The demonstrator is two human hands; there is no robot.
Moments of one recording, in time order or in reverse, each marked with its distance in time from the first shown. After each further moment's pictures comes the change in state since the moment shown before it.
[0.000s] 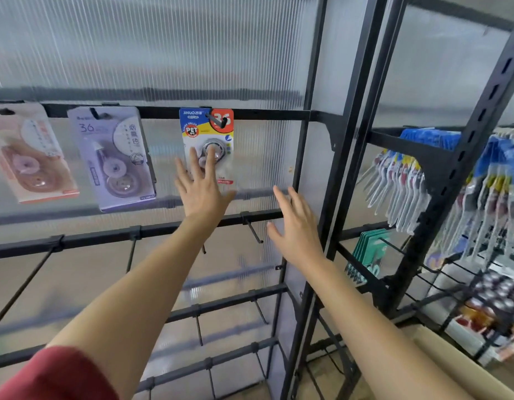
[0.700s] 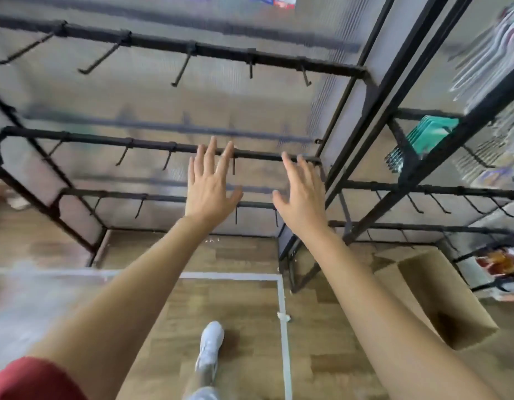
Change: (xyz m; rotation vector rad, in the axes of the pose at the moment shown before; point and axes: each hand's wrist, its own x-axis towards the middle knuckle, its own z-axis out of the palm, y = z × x) left_hand -0.317 -0.046 -0.006 0.058 -0.245 -0.114; right_hand -0.209 0.000 0.029 0.058 -0.385 -0.067
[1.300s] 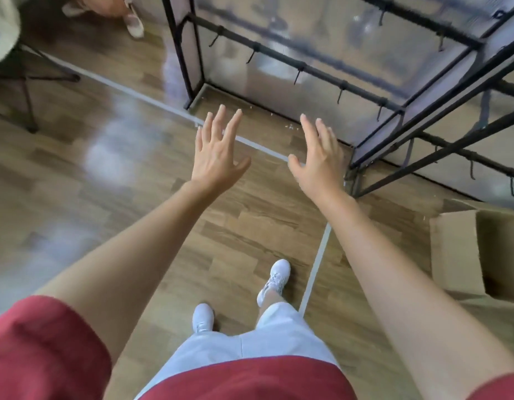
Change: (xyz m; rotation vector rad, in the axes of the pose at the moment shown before) left_hand -0.376 -0.103 -0.051 -0.024 -0.117 -0.466; right_hand -0.274 -0.134 0.105 0.019 -0.372 -0.162
